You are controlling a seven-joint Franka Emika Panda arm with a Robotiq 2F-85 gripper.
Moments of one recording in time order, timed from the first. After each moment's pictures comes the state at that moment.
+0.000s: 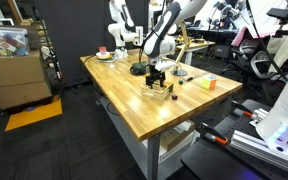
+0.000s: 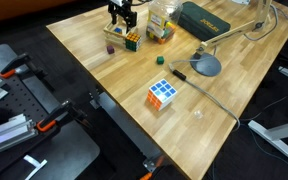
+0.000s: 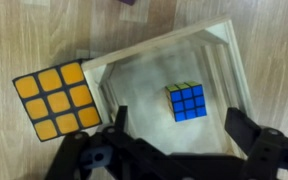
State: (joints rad) arm 0.07 0.72 0.03 -1.86 0.02 2.44 0.00
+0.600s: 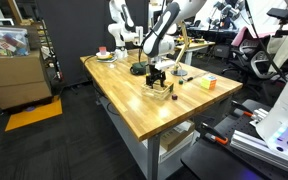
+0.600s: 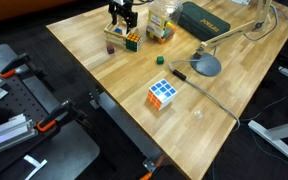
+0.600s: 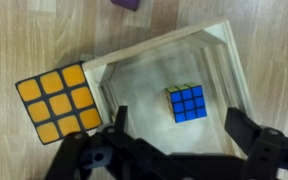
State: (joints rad) arm 0.07 0.74 0.03 -1.82 0.02 2.38 0.00
